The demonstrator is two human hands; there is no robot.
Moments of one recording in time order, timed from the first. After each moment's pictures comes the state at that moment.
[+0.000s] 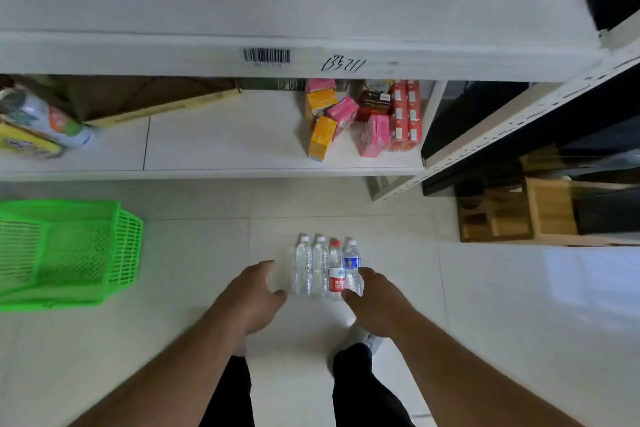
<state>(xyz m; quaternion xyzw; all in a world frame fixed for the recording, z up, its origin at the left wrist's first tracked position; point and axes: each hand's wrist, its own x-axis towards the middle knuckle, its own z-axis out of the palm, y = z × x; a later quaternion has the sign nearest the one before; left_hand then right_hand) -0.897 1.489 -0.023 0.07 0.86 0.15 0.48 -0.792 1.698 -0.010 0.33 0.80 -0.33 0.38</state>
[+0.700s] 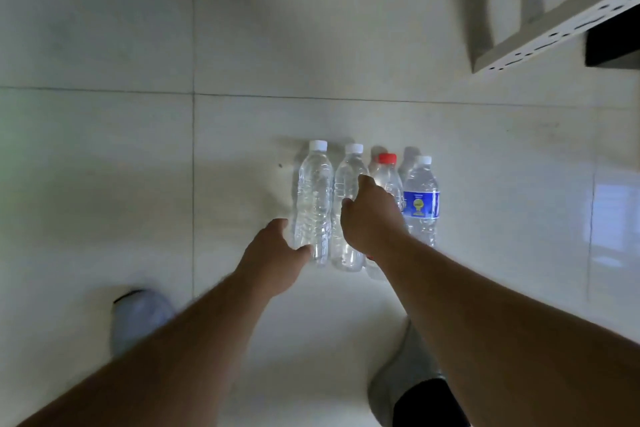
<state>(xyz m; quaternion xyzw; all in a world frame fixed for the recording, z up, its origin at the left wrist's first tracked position) -0.833 1.502 -0.573 -0.06 0.84 0.21 0.51 -0.820 1.672 -0.558 0.37 0.82 -0.29 0.32</state>
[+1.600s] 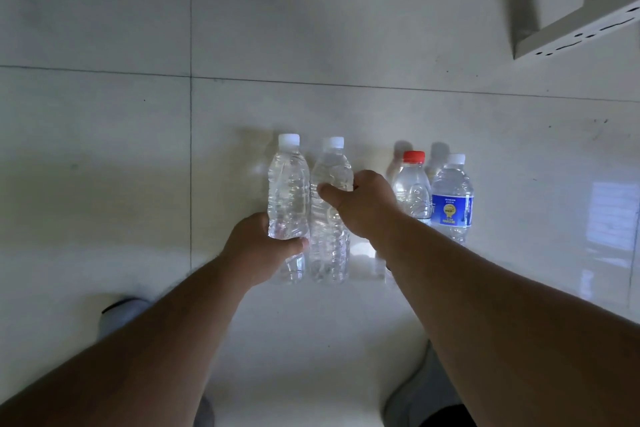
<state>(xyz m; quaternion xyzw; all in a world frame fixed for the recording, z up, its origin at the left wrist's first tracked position) -0.865 1.475 -0.615 -0.14 0.82 0.25 0.50 -0.847 1.659 -0.621 0.43 0.74 -0.43 0.29</state>
